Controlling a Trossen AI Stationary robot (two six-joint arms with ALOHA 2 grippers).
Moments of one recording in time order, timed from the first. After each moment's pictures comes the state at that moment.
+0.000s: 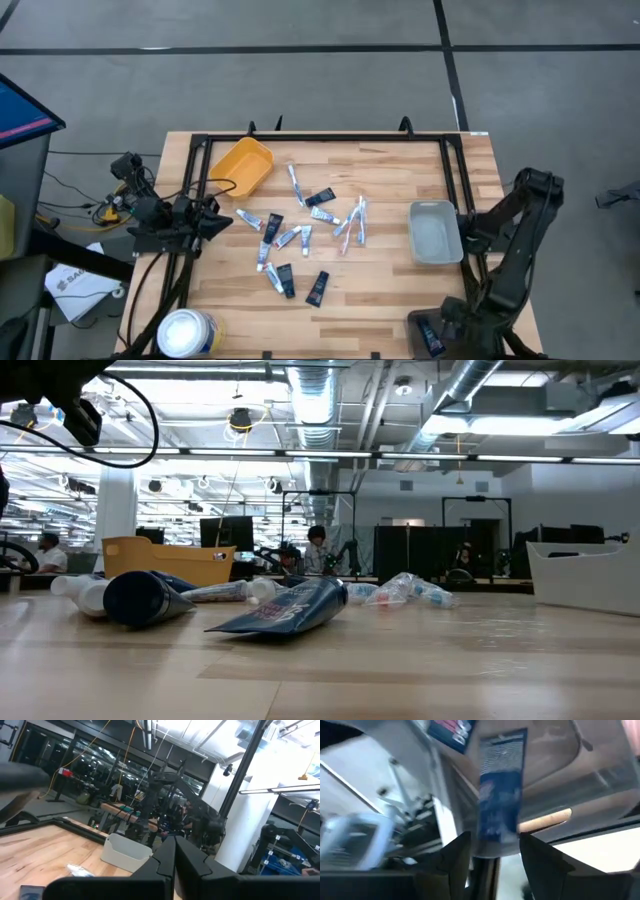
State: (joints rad) left arm -0.83 0.09 0.01 0.52 -0.87 -0.11; right arm 1.14 1.52 1.06 -0.86 -0.34 1.72
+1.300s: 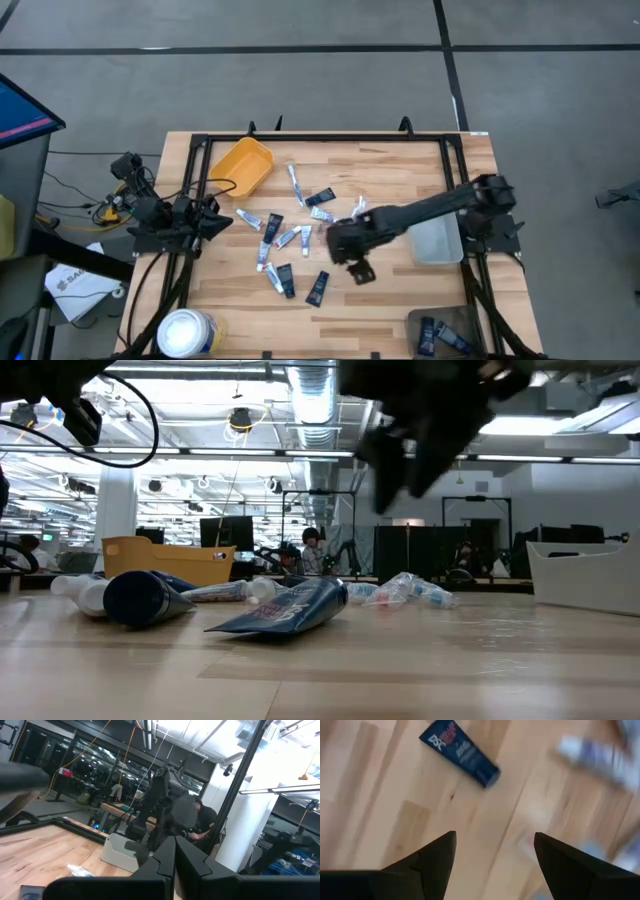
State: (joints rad) left arm -0.83 0.09 0.01 0.52 -0.87 -0.11; right arm 0.23 1.87 1.44 -0.79 -0.09 -0.15
